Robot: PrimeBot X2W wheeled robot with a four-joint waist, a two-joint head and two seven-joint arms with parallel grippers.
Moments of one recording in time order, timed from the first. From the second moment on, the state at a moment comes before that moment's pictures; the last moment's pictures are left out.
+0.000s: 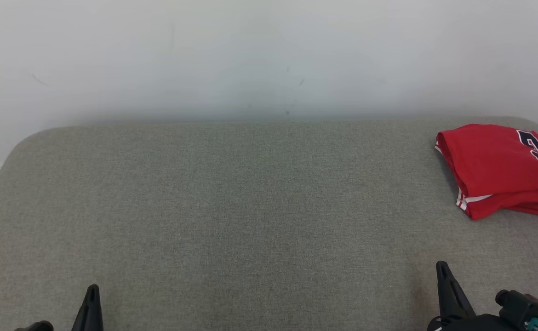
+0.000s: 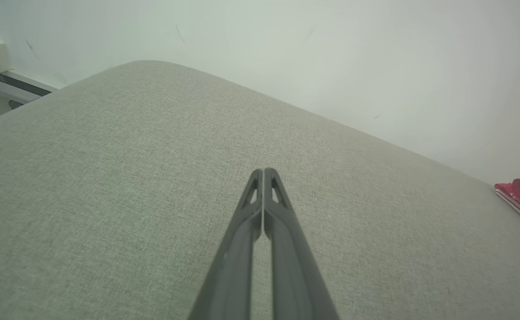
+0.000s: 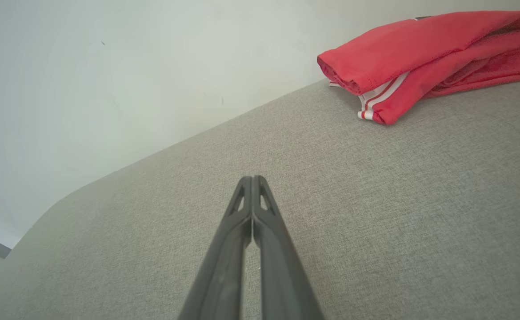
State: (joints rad) left arm 0.00 0.15 0.05 0.30 -0.51 -0.12 -0.18; right arm 0.01 -0.05 -0.01 0.26 0.46 0.13 -0.12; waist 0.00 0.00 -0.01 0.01
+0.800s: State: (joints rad) left arm -0.03 0.12 0.07 0.28 -0.85 -0.12 -0.09; right arm -0.03 -0.05 -0.04 0.25 0.82 0.13 -0.05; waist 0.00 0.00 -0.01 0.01
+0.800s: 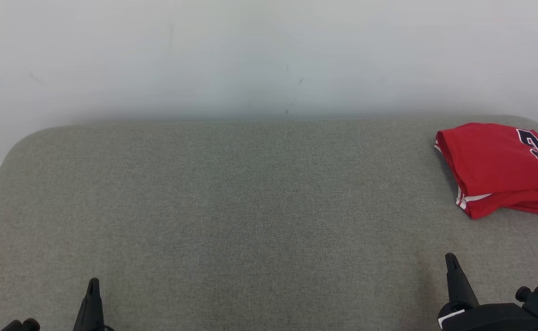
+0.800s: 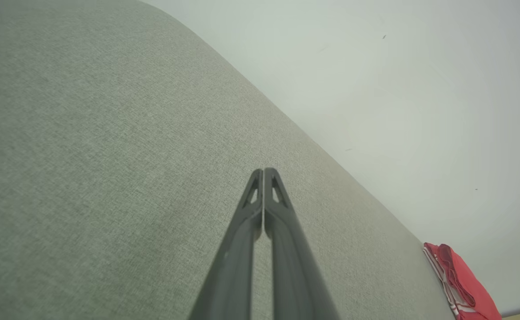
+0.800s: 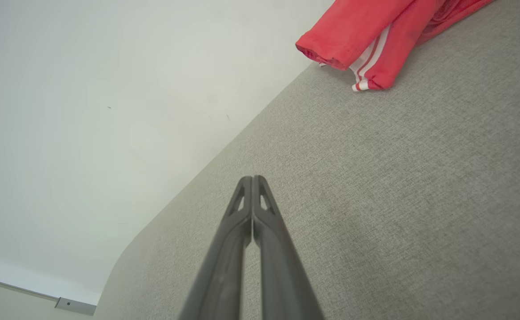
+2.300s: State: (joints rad) left arm -0.07 0.08 0.10 0.26 -1.31 -0.12 0.04; right arm -0.07 -0.05 -0.09 0.25 1.30 0.13 0.05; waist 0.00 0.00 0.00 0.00
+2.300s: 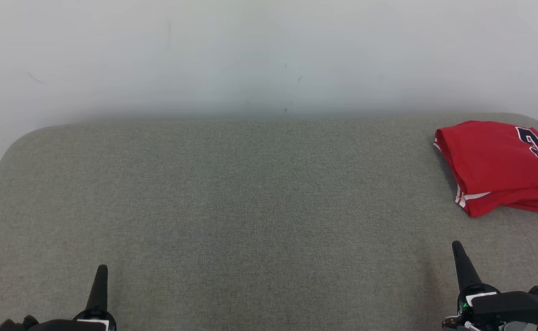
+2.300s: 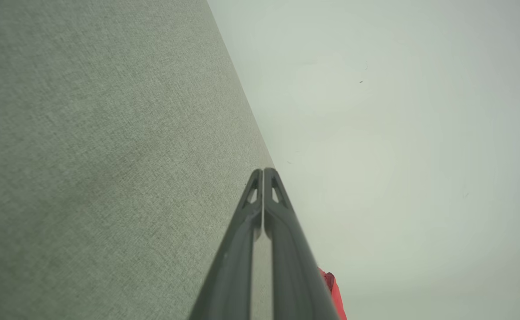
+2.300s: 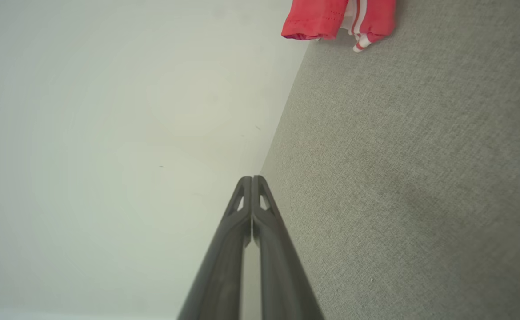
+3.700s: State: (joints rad) left arm -0.10 0.05 0.11 0.25 -1.61 -0.13 0.12; right arm -0.11 -0.05 -0.11 0.25 1.61 0.13 0.11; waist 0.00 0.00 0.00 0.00
